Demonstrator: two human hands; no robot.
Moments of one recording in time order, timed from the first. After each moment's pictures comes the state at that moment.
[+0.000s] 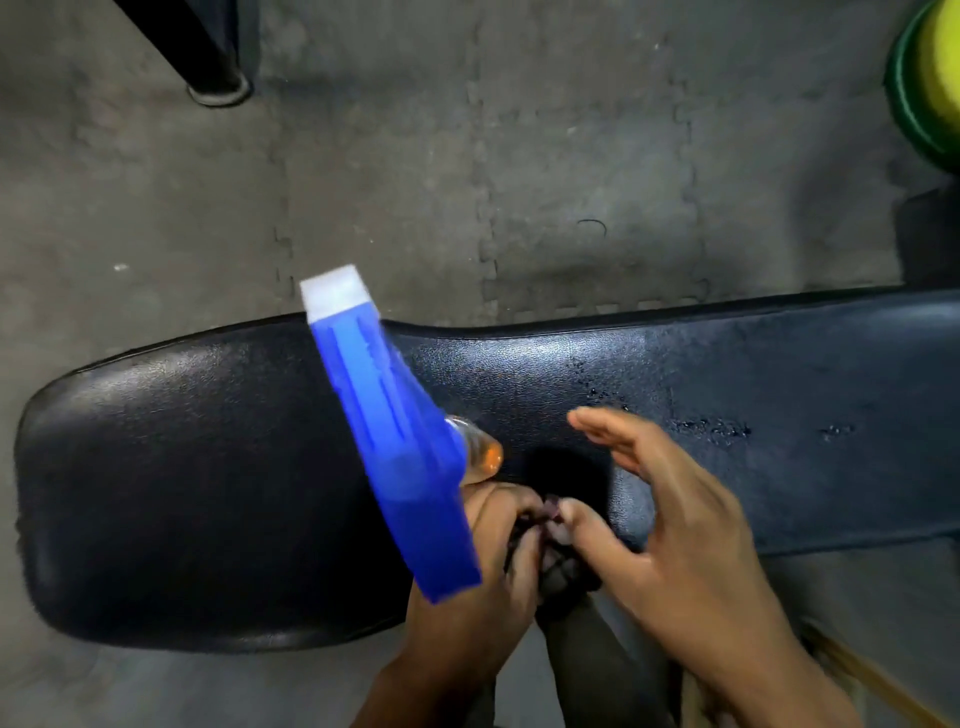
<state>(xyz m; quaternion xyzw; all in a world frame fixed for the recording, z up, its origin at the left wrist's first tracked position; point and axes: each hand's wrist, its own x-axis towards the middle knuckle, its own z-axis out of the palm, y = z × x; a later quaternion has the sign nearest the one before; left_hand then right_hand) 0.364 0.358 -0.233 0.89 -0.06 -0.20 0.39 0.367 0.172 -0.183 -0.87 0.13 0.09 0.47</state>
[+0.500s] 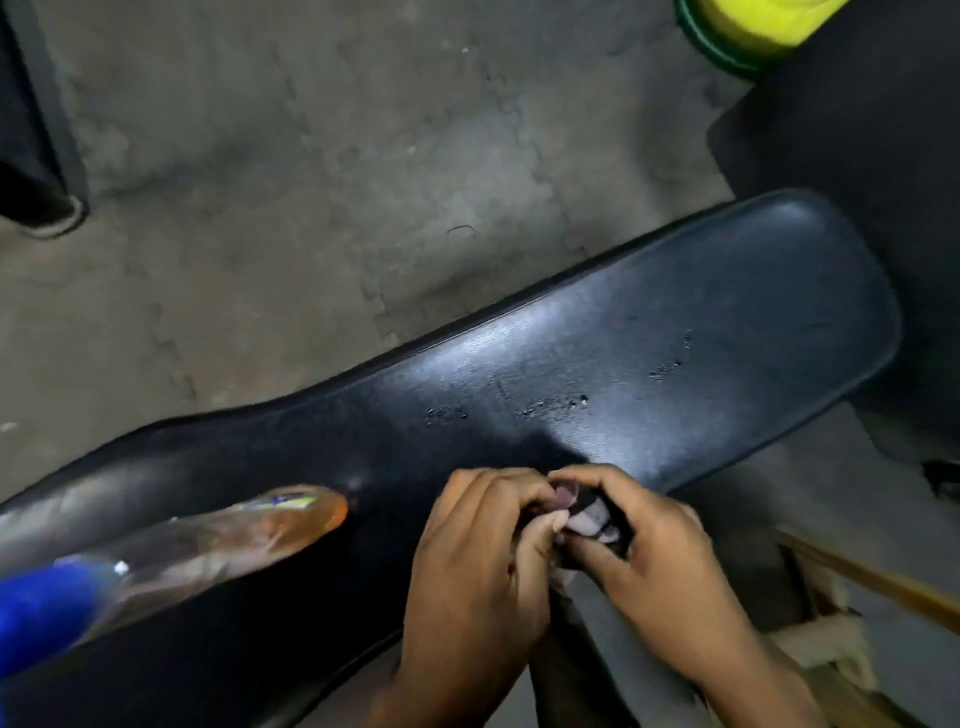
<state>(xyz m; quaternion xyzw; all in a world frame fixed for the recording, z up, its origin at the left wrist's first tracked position) 0.373 0.247 -0.206 0.84 -0.27 -0.14 0.44 0.282 0.093 -0.207 -0.81 0.31 0.11 0.48</state>
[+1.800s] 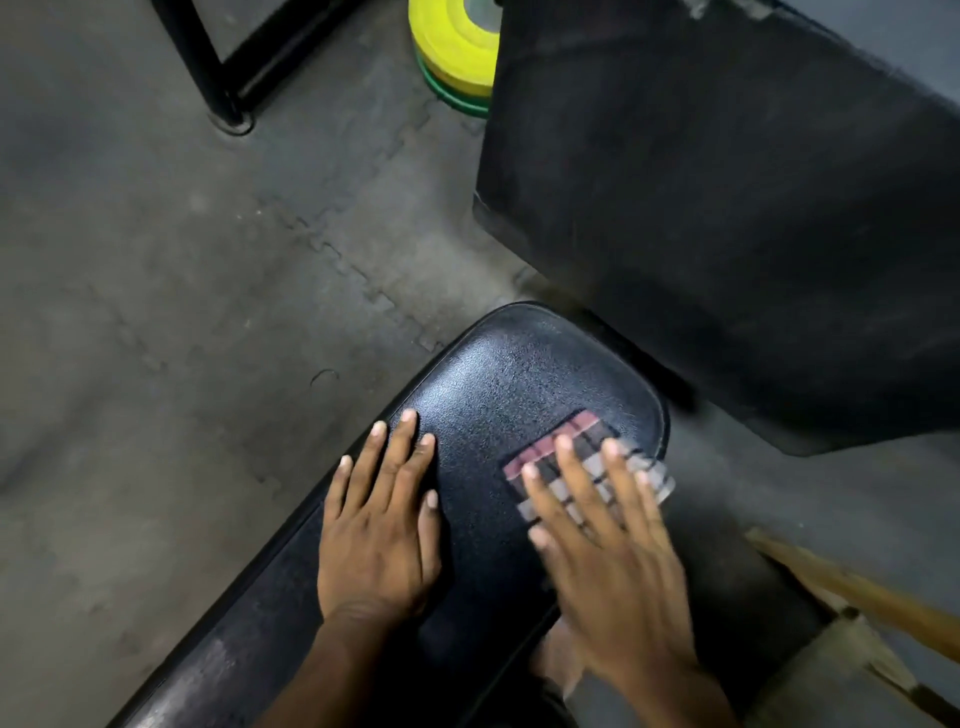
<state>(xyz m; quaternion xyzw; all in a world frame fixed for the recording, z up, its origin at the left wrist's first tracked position) 0.447 0.007 -0.315 0.87 -0.49 -0.09 0.07 0.238 -0.106 -0.294 -0.91 0.38 0.06 0.13</state>
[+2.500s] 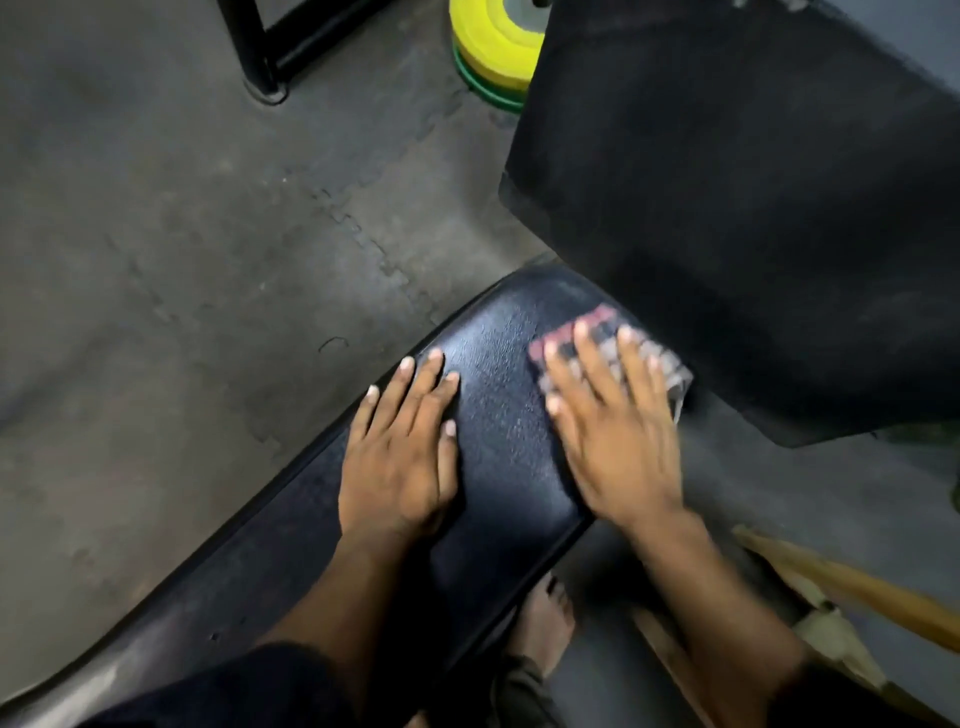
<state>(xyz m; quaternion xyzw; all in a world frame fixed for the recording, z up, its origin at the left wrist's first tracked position) 0.445 0.008 -0.302 0.87 -0.47 -0.12 0.12 0.278 -0.155 -0.285 -0.92 0.37 0.10 0.10</state>
